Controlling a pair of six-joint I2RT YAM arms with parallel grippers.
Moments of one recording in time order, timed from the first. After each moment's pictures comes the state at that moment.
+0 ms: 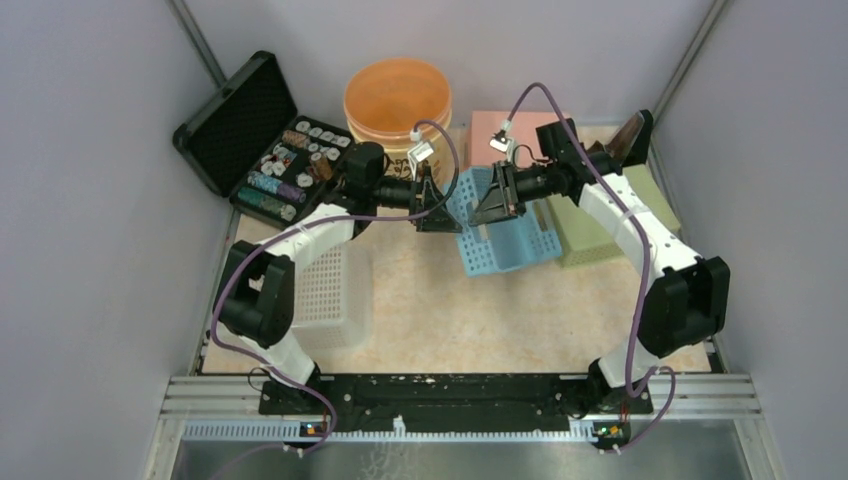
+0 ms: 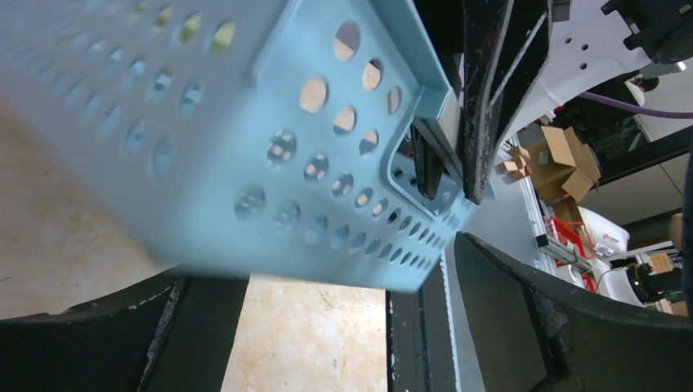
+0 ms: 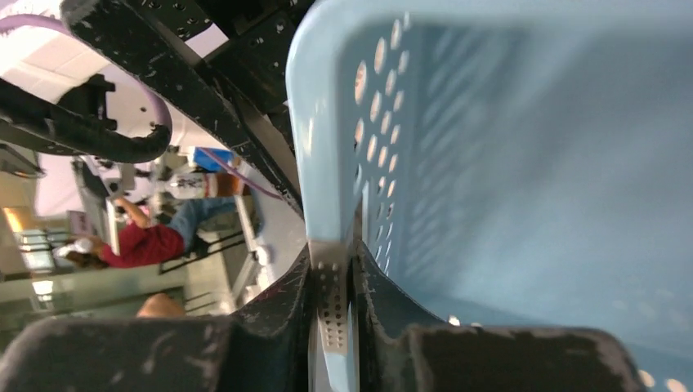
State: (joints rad) left arm -0.43 1.68 1.16 0.27 1.21 -0.45; right arm 0.36 1.57 1.46 -0.76 -1.04 0.32
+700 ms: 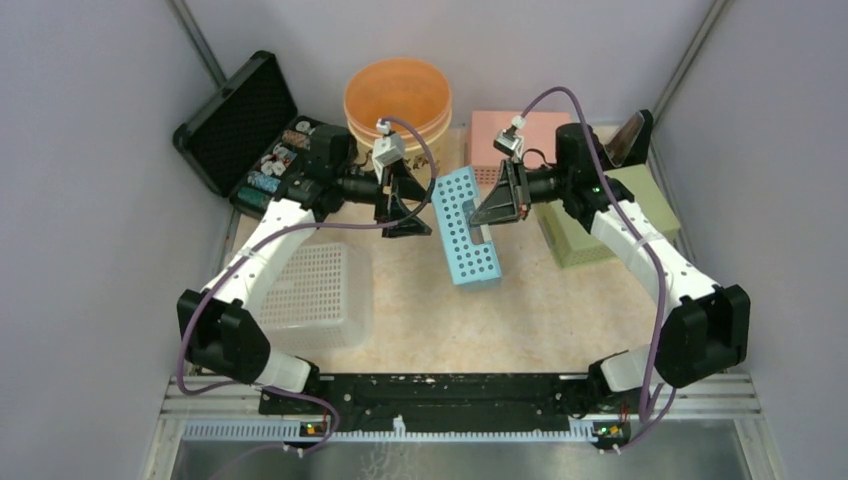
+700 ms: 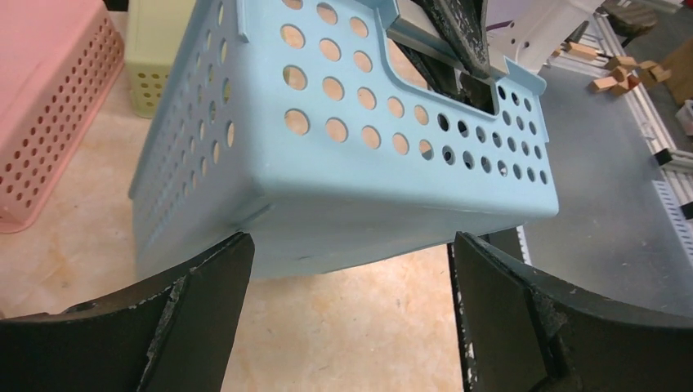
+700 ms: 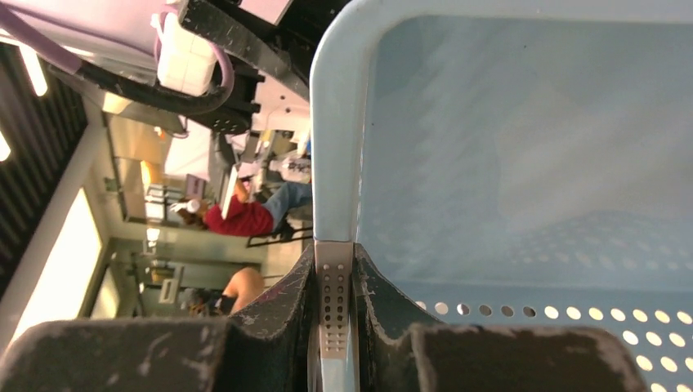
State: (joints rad) left arm -0.35 1.46 1.33 -0.39 1.24 0.21; right arm 0.36 1.41 1.26 -0.29 -1.29 0.72
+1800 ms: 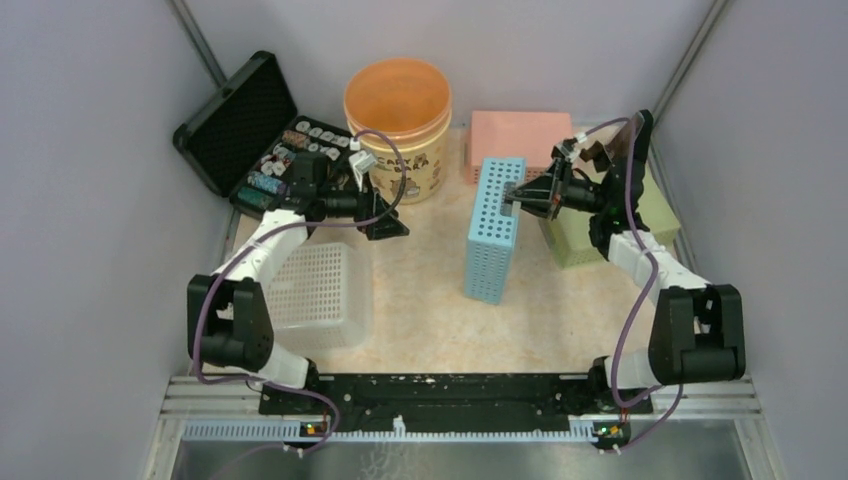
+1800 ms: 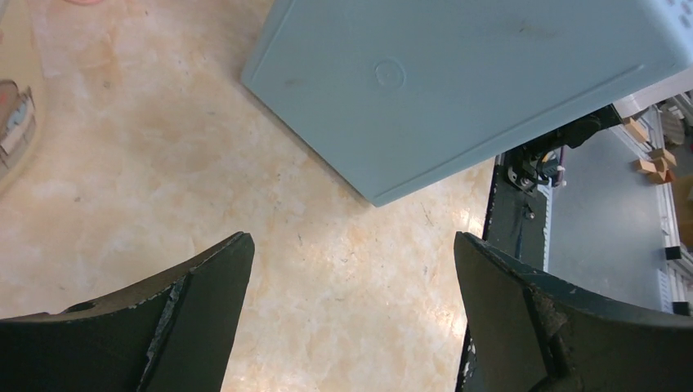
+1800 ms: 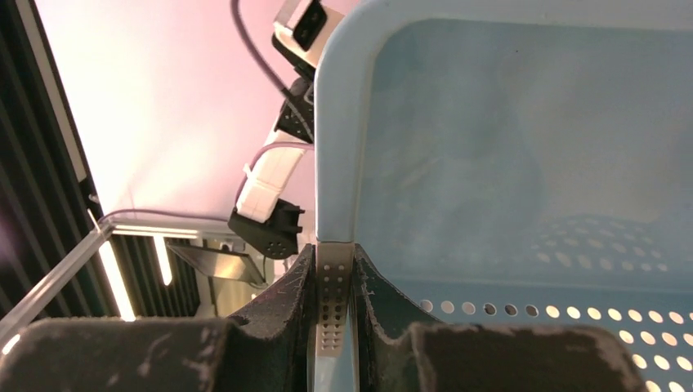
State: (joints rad) left arm -0.14 1.48 1.11 -0.32 1.13 0.12; right arm 0.08 1.40 0.83 0.63 -1.20 1.51
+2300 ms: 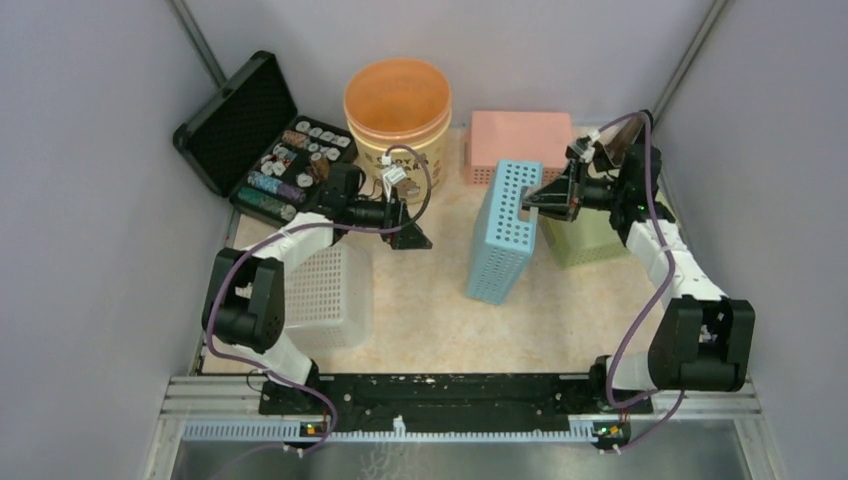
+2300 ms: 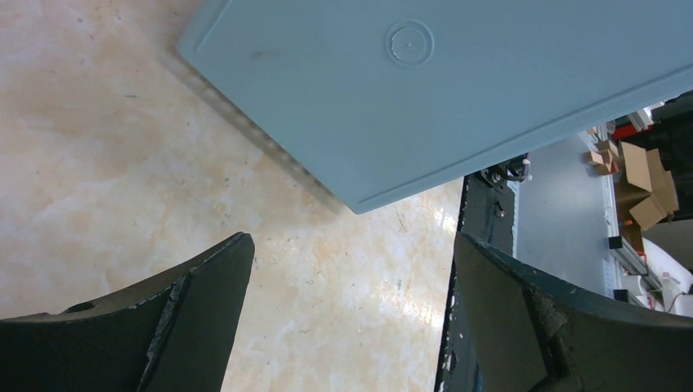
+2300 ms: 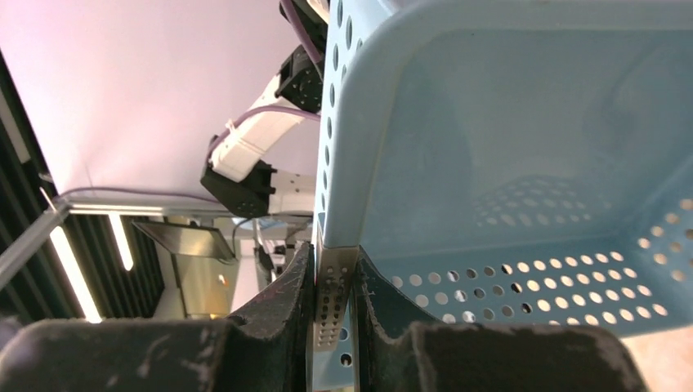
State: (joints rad) left arm -0.26 1.62 1.02 -0.08 1.12 -0.07; right arm -0.02 1.35 0.94 0.12 -1.32 1.12
